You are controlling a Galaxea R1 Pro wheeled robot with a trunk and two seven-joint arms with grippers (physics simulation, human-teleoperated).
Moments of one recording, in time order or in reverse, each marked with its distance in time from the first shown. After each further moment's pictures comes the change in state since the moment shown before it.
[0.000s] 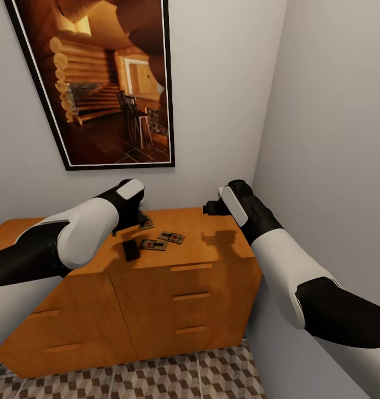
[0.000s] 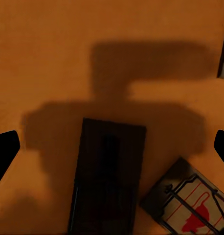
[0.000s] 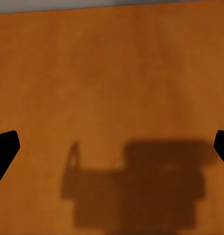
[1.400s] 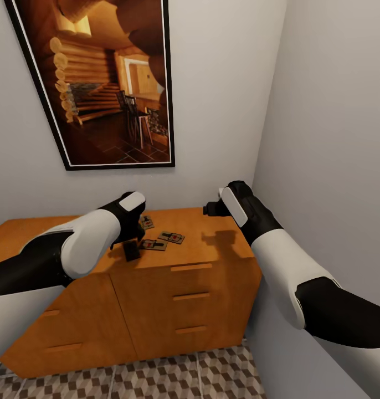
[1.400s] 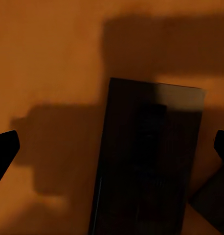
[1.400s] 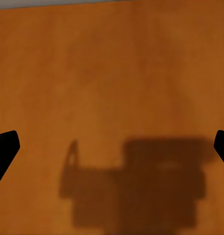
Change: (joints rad) left arm 0.061 0.000 0.001 0.020 0.002 0.003 0.043; right arm 0.000 0.000 0.000 0.011 0.000 -0.002 -0.002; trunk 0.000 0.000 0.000
